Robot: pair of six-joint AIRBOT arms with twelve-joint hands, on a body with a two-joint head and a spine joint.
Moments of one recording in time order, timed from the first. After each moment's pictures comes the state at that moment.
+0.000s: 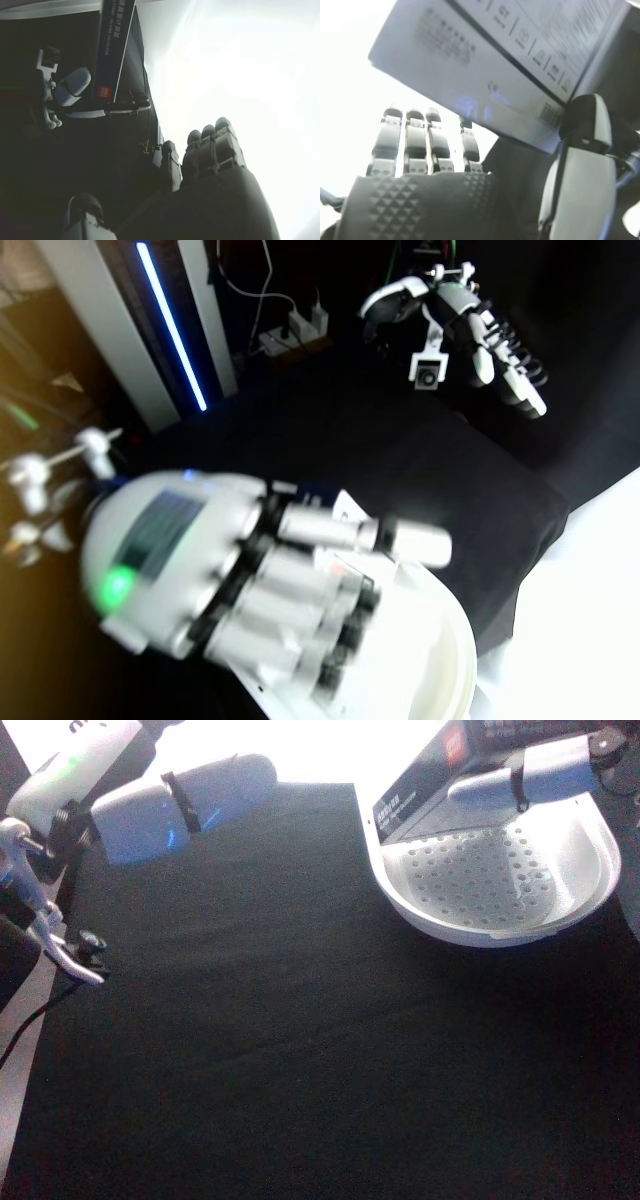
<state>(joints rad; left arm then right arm) 0.61 -1.10 1.25 -0.19 -1.11 0.75 -0.36 -1.12 1.40 -0.03 0.75 -0.85</state>
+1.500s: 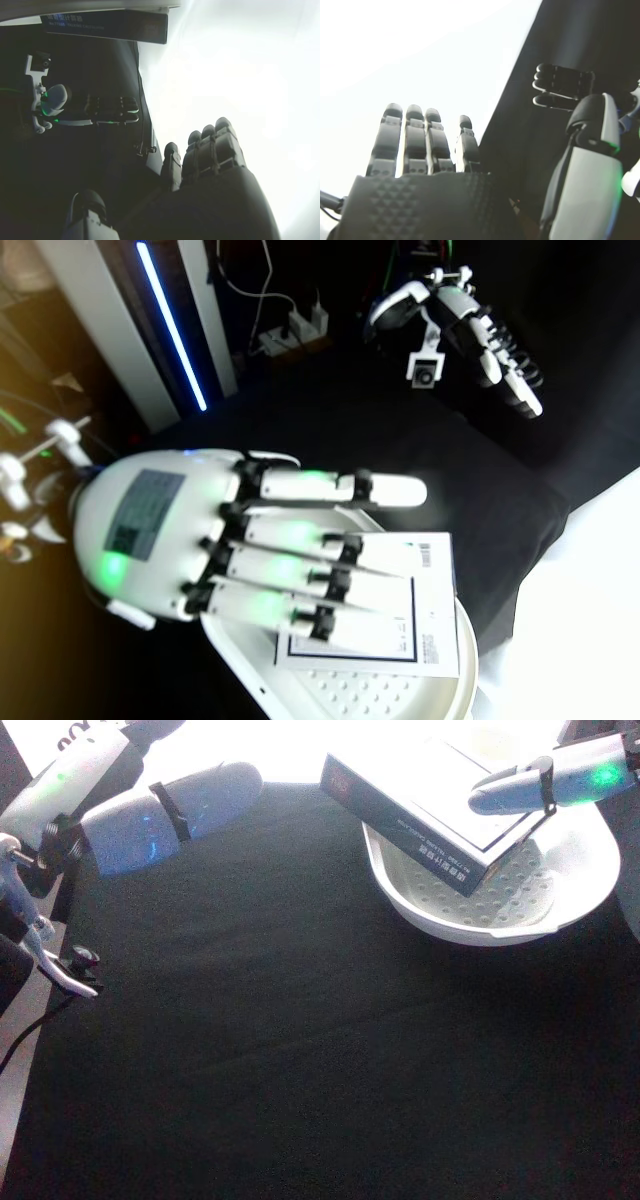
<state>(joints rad) 0.64 -1.10 1.23 -0.23 -1.13 0.75 -0.40 -1.10 1.43 -0.08 0.82 -0.66</state>
